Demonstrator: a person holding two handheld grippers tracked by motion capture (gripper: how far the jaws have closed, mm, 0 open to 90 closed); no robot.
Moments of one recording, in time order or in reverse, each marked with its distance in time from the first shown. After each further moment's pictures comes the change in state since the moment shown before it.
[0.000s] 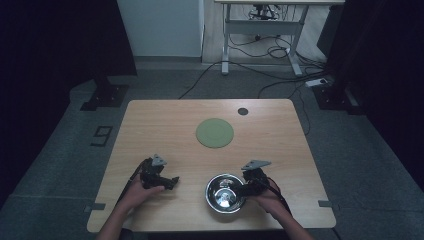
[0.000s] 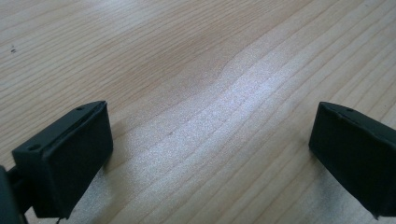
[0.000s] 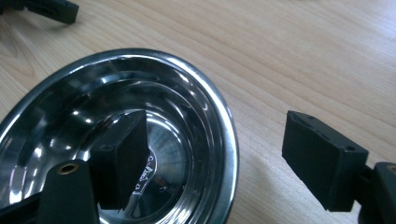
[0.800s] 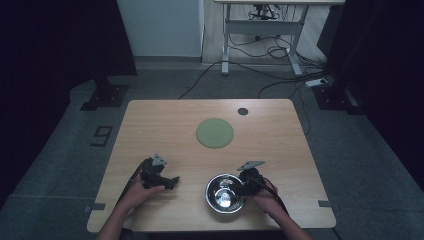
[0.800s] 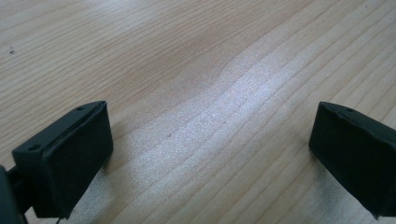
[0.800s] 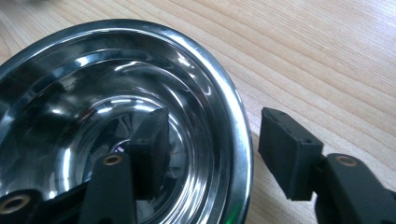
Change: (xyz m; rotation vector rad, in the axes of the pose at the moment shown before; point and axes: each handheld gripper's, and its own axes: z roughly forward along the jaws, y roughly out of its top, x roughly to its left) left arm -0.001 0.001 0.001 -0.001 0.001 0.000; right arm -0.001 -0.002 0.017 0.081 0.006 0.011
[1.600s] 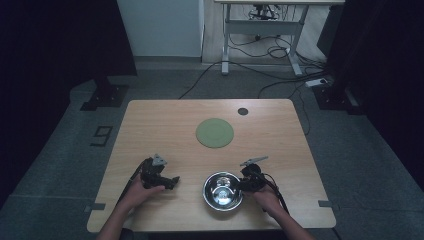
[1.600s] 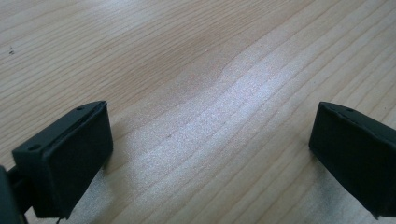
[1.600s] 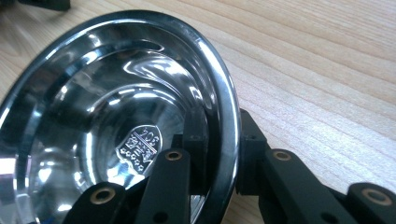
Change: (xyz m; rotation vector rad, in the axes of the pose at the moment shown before) left arm 0.000 0.000 0.000 0.000 0.002 -0.001; right arm -0.014 0.004 0.003 0.038 0.118 0.130
